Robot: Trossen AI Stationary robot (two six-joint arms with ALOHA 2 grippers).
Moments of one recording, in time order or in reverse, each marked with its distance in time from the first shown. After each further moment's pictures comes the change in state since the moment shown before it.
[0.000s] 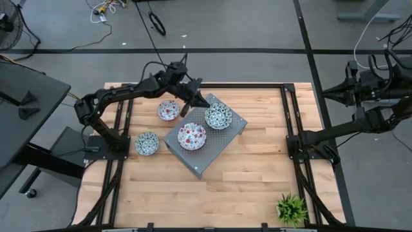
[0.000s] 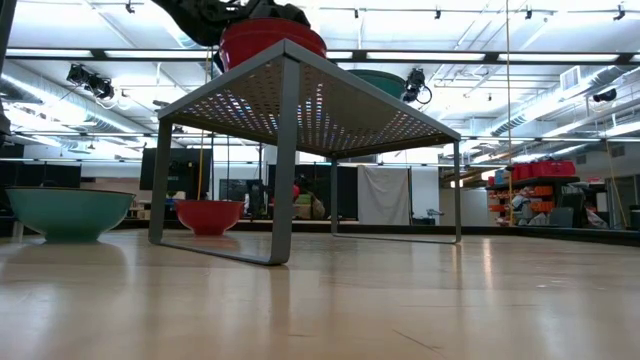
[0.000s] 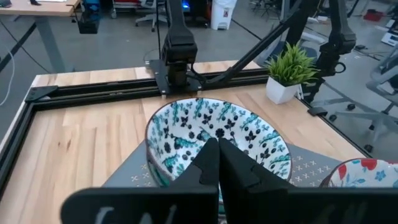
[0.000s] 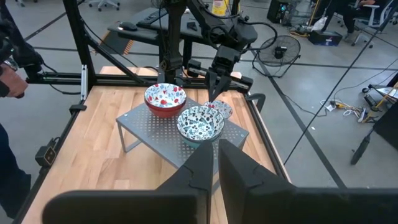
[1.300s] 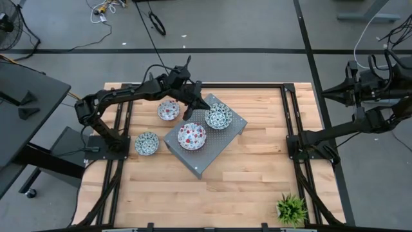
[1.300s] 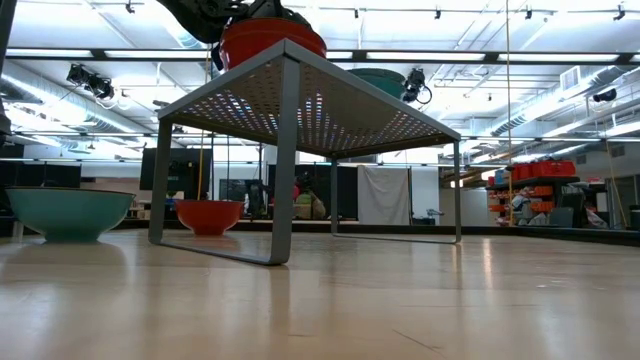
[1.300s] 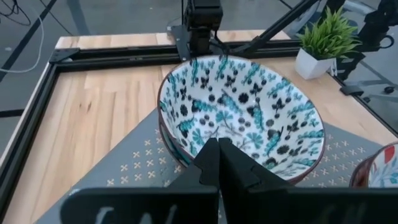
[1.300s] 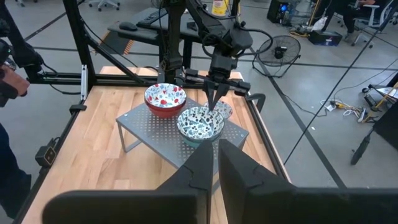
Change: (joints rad) left arm -0.034 0.000 0.001 -0.106 -0.184 0.028; right arm 0.000 0.000 0.000 0.000 0.000 0.000
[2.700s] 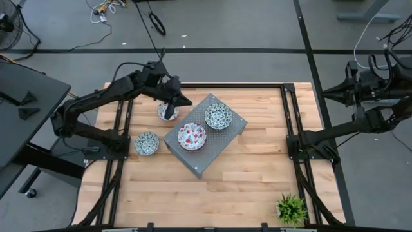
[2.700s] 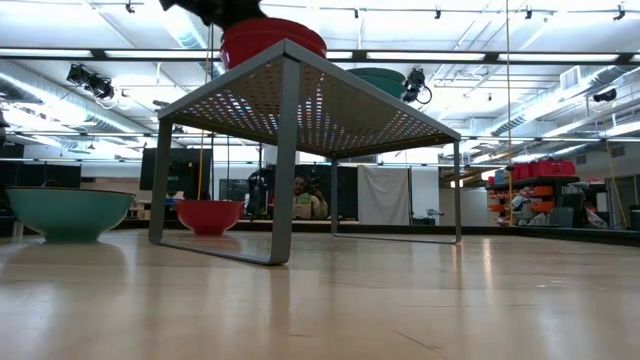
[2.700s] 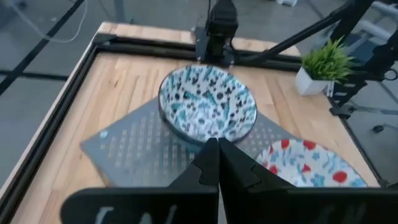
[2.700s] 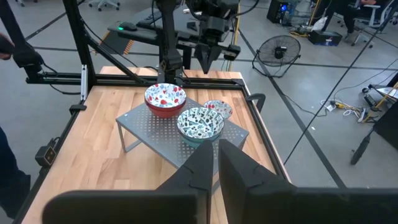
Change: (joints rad) left arm 0.003 -0.326 0.002 -0.323 -0.137 -0.160; right arm 0.000 0.000 0.000 0.000 0.000 0.000
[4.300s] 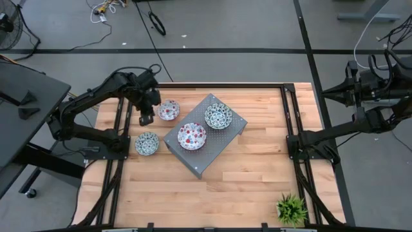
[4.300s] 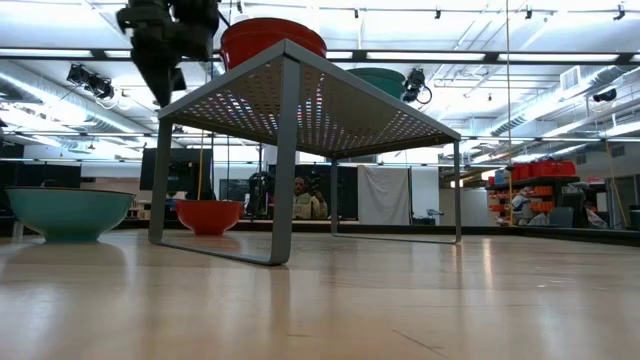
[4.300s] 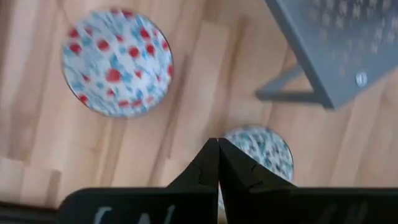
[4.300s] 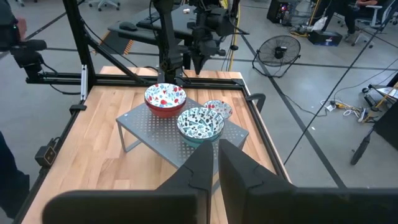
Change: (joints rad) left arm 0.112 -0.043 -0.002 -0.841 -0.307 0.185; right arm 0.000 0.000 0.000 0.000 0.000 0.000
